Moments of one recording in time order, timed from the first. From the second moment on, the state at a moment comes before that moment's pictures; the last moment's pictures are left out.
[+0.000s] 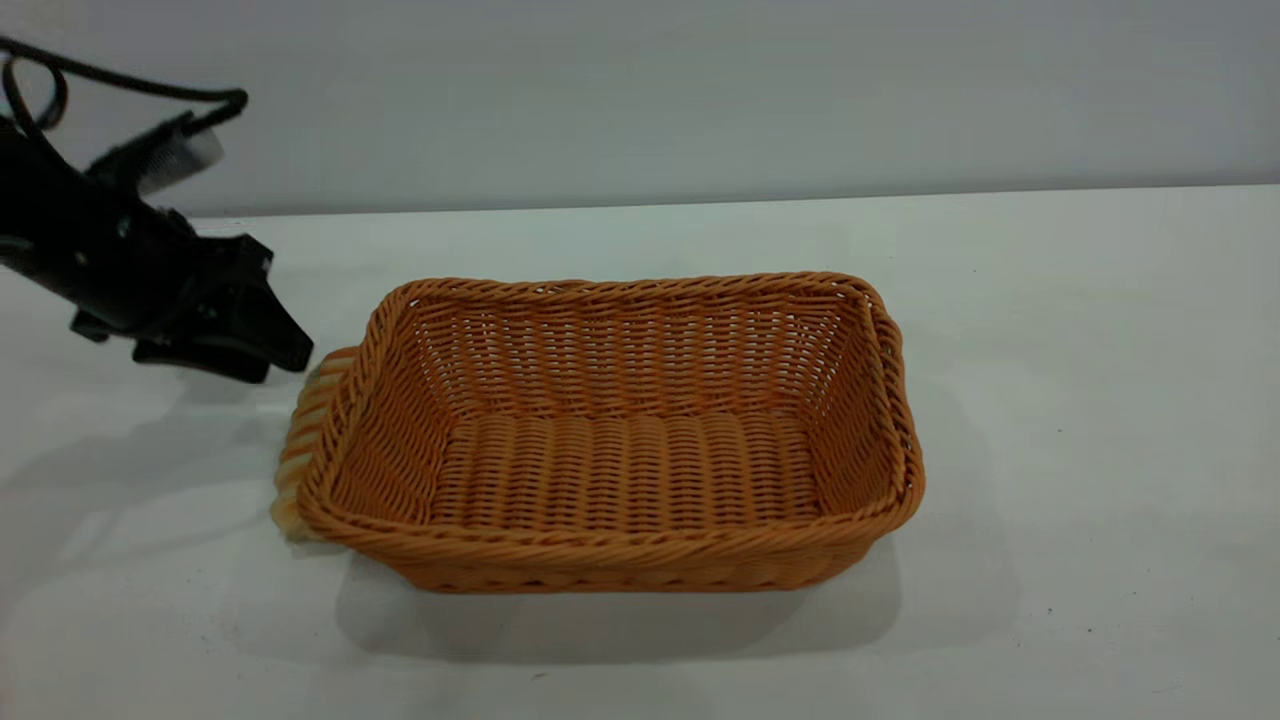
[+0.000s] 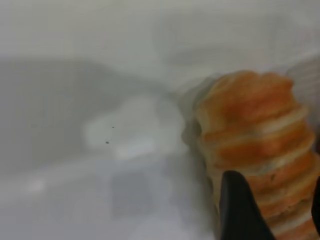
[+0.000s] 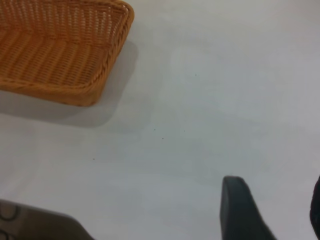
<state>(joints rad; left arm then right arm) 0.11 2.23 -1.24 -1.00 0.49 1.05 0.08 -0.01 -0.48 0.11 1.13 -0.14</state>
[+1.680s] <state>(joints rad) 0.11 2.13 -1.29 -0.81 0.56 0.93 0.08 -0.01 -0.48 0.11 1.14 -0.12</state>
